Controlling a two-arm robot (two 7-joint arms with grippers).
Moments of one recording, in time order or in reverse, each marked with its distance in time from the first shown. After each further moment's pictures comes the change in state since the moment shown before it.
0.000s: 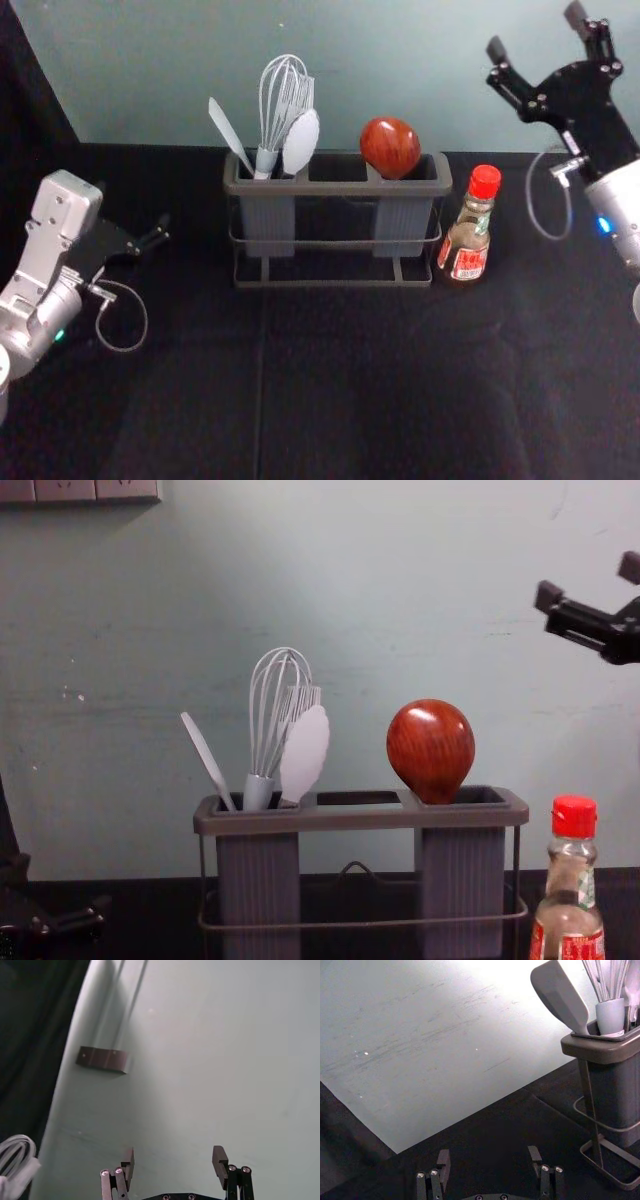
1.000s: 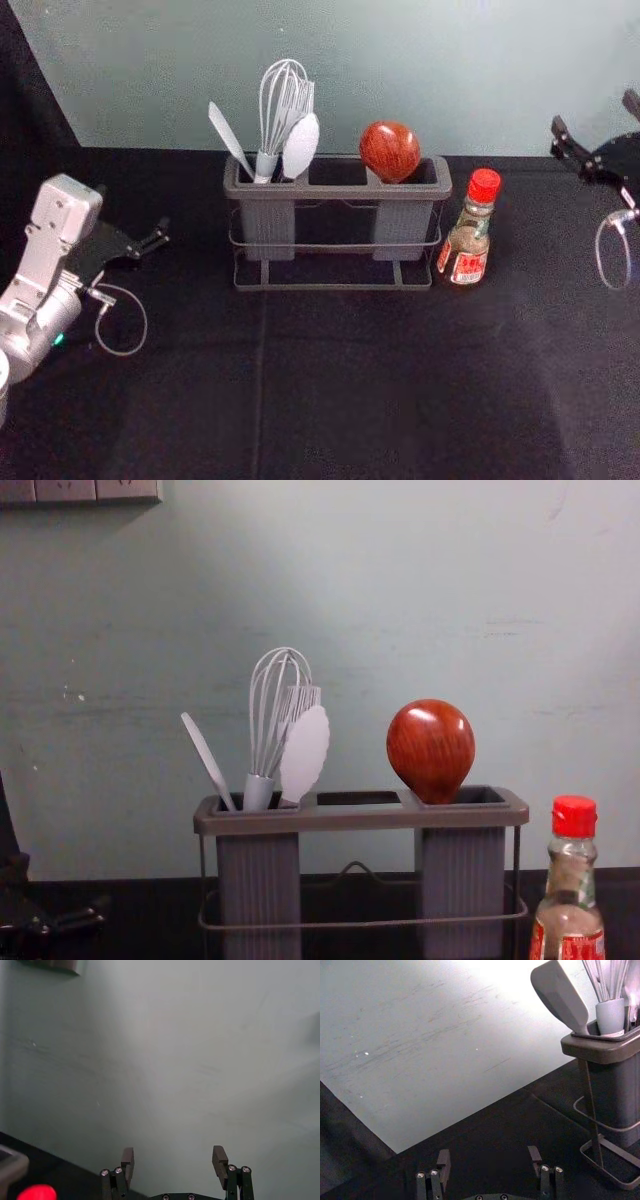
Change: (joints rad) left arm 0.000 0.000 0.000 0.000 0.000 0.000 0.000; right arm -0.072 0.101 0.075 -0.005 -0.059 0.276 -0.077
